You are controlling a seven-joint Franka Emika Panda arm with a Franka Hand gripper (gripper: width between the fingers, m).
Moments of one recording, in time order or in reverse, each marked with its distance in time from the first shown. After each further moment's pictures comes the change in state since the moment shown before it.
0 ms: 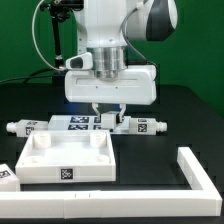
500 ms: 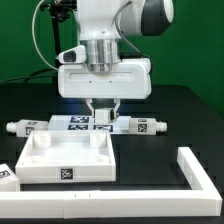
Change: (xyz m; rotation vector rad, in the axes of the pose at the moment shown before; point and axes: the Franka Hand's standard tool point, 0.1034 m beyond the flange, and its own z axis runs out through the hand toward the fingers) arm 0.012 0.004 -0.010 0.009 0.027 -0.012
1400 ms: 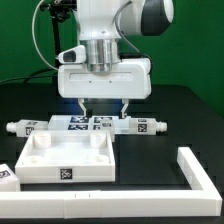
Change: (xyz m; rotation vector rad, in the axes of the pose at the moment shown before) arm 0.014 0.008 -0.005 0.018 -0.044 -0.056
